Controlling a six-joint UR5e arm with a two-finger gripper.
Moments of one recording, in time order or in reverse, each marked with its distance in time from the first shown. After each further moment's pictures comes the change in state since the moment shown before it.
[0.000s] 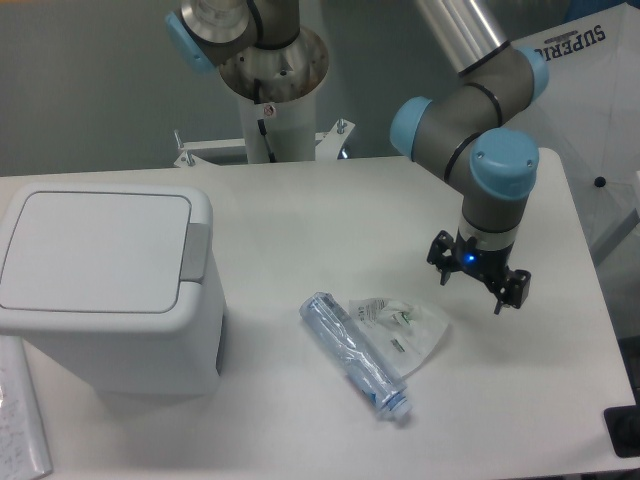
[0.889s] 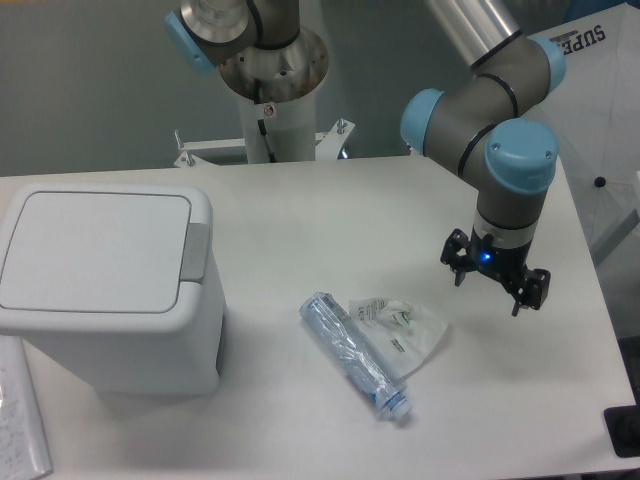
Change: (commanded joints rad) arm 0.020 0.005 0.109 -0.083 0.011 0.040
